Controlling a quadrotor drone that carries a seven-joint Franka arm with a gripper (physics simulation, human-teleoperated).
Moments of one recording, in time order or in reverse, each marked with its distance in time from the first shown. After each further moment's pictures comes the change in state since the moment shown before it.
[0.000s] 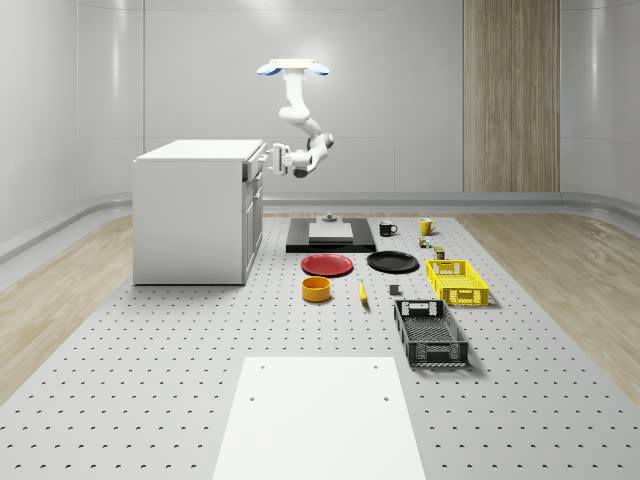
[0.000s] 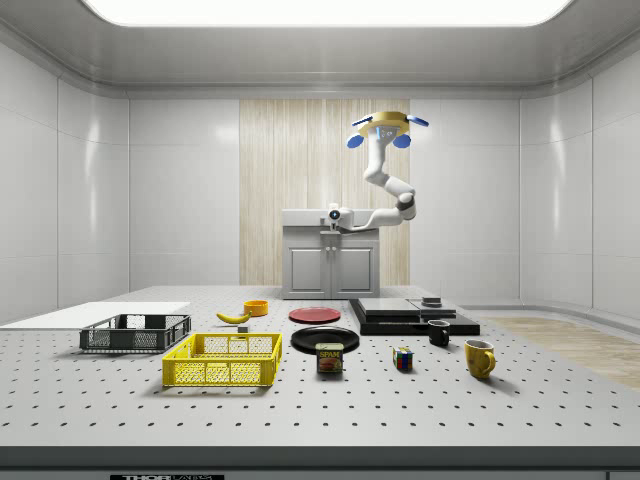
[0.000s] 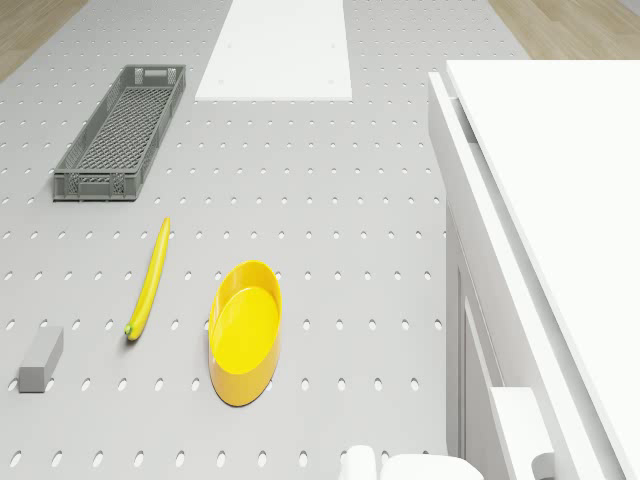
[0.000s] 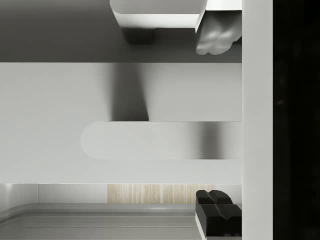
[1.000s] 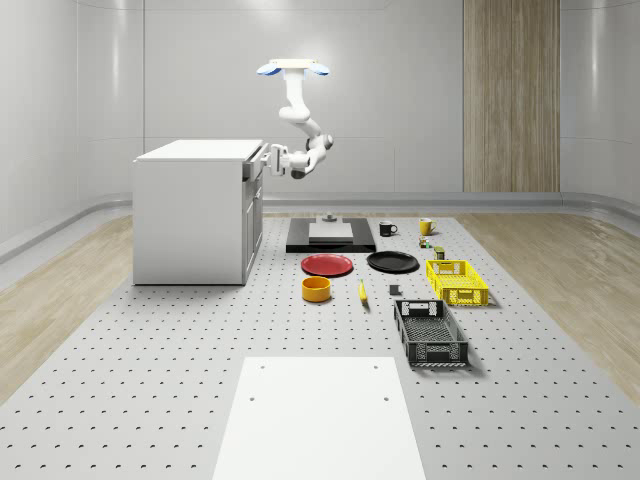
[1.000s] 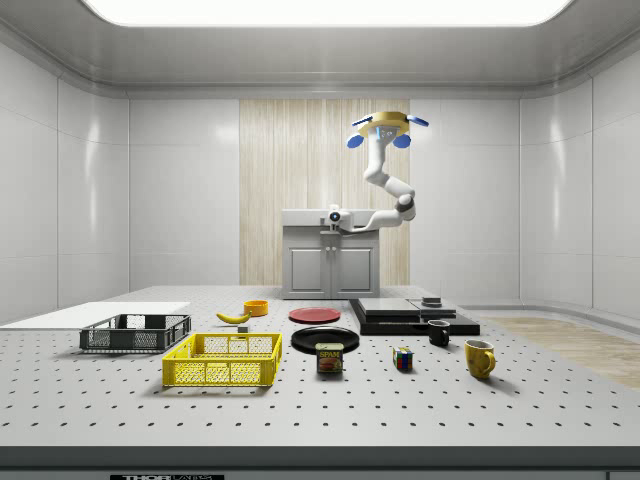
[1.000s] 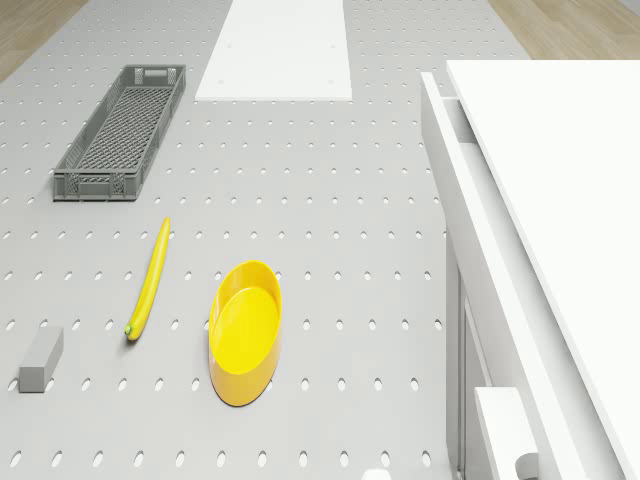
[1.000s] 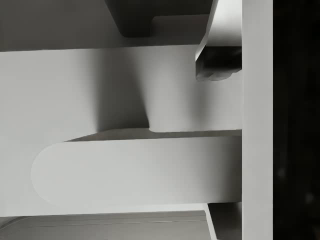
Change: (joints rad) arm -0.010 0.002 0.029 0.012 -0.022 -0.001 0.068
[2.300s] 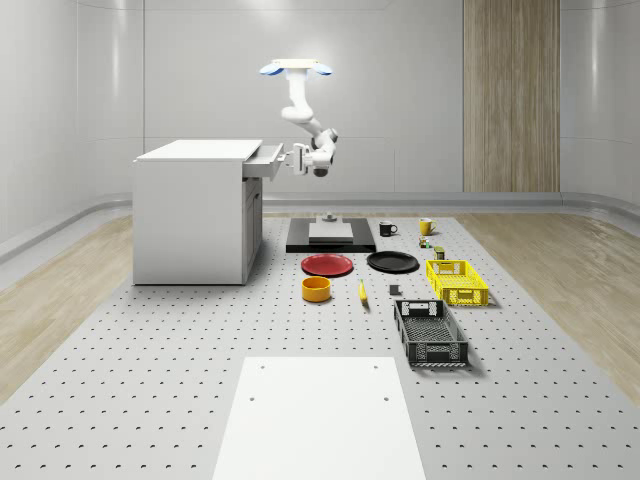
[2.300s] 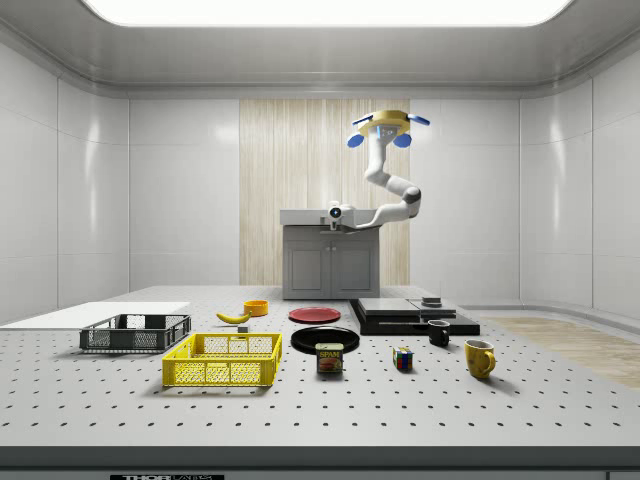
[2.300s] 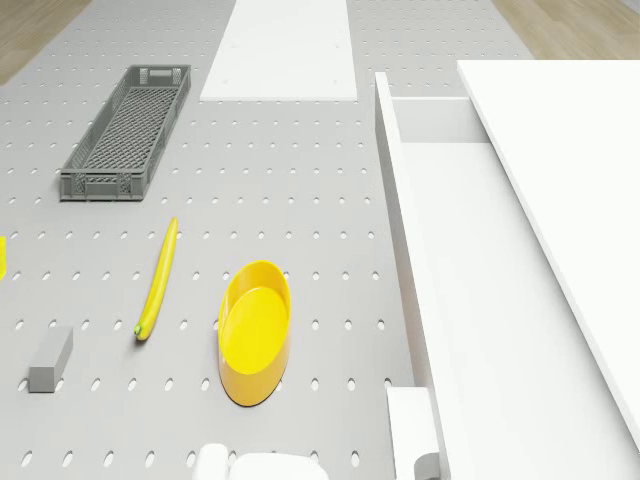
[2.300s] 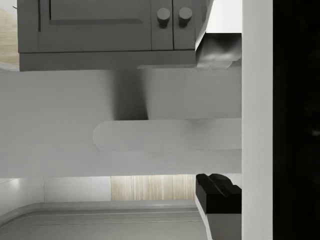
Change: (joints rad) arm -0.066 -0.063 -0.272 0.089 -0.229 -0.239 0.028
